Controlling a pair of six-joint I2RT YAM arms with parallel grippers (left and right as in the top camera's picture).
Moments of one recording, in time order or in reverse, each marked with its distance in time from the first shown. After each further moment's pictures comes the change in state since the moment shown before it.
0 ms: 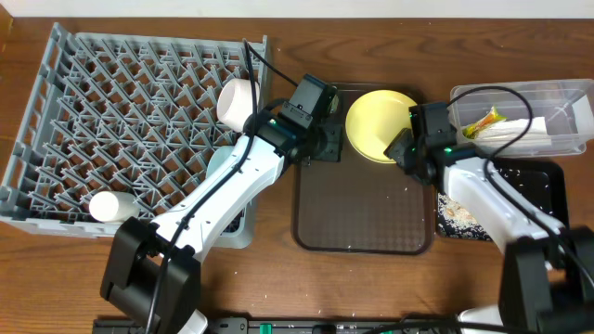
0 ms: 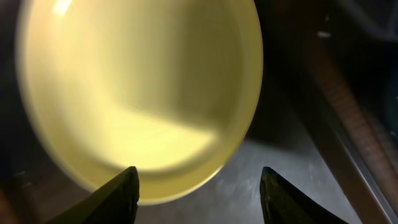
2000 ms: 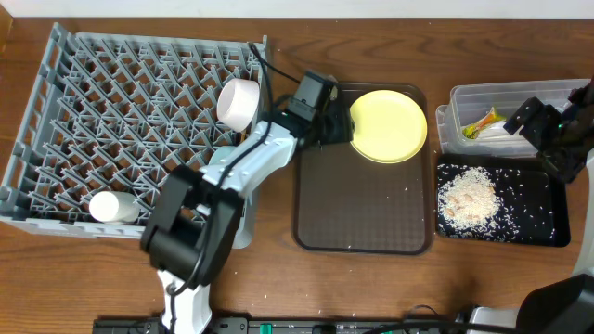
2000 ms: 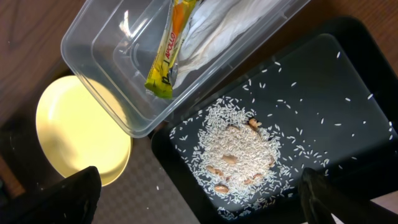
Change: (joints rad) left arm 0.053 0.271 -0.005 0.378 0.102 -0.166; right arm -0.615 -0.108 0.521 -0.732 -0.175 -0.500
